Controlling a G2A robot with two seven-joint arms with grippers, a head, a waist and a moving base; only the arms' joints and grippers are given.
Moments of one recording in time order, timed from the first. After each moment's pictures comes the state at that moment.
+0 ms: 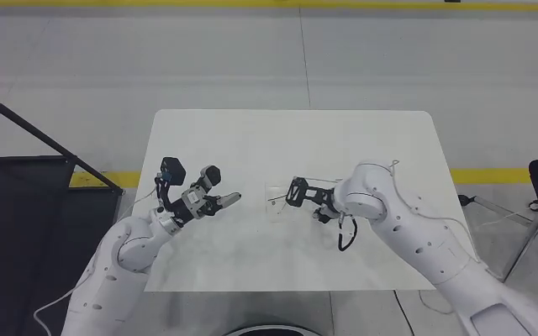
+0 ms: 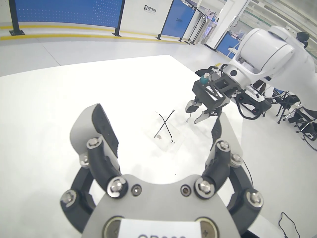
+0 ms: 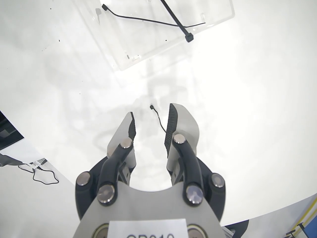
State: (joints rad) left arm 1.32 -1.11 -1.42 -1.59 0.70 -0.73 -0.20; right arm -0.58 -1.11 0.66 -1.45 -0.84 -0.54 1.27
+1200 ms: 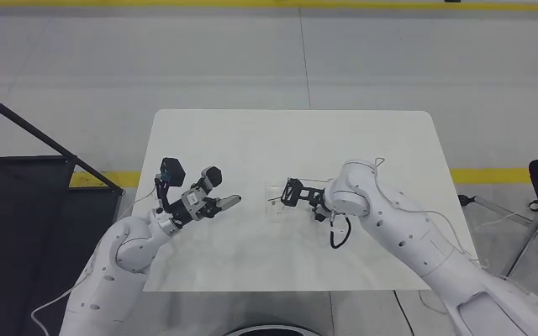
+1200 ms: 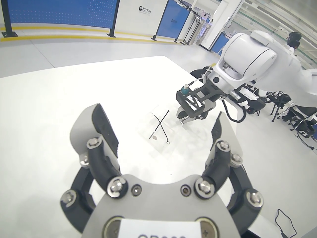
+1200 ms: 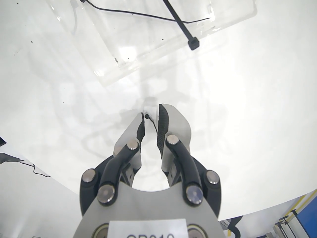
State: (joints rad) left arm 1.32 -1.10 -1.42 -1.59 0.68 -0.76 -0.20; right arm -0.52 -1.18 0.57 -1.33 -0.87 -0.51 1.28
